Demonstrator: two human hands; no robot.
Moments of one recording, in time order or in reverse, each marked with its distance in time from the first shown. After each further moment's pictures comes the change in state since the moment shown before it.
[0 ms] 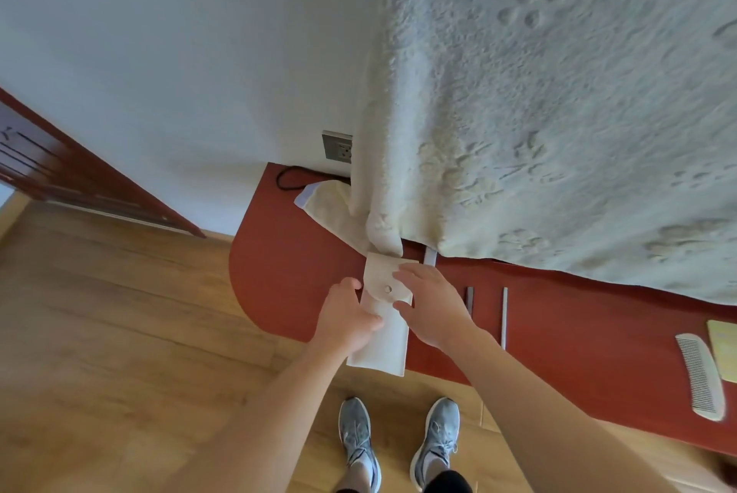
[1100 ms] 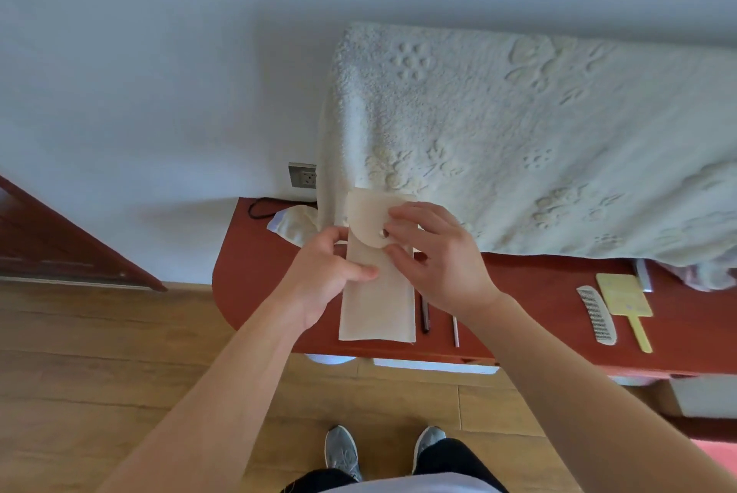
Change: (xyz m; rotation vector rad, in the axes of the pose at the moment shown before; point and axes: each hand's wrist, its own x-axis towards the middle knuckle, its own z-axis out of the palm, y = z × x) left_hand -0.132 0.093 -0.107 -0.724 -0.300 0.265; right_hand -0.099 -0.063 -0.125 0.013 0.829 -0.443
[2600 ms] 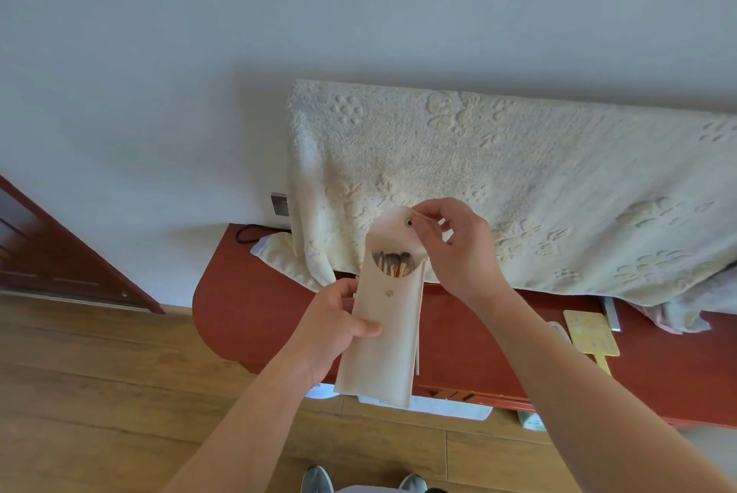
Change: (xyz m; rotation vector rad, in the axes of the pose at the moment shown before) left_hand -0.039 -0.020 0.092 0.078 0.024 -0.021; right_hand 0.016 0.024 -0.105 0.287 0.050 0.384
